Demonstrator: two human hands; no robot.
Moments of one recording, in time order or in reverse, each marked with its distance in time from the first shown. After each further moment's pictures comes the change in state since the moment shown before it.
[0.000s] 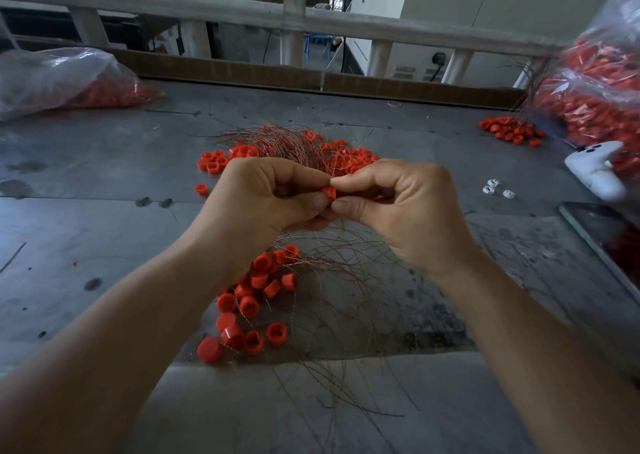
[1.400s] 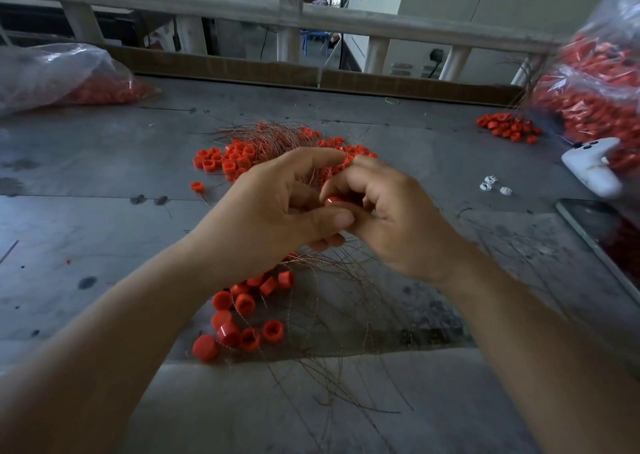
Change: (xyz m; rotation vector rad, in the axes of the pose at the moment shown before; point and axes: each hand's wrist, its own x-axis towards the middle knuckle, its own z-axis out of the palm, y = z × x) left_hand -0.006 0.006 0.005 0.194 -0.220 0.059; right_hand -0.001 0.000 -0.003 -0.113 -0.280 -0.033
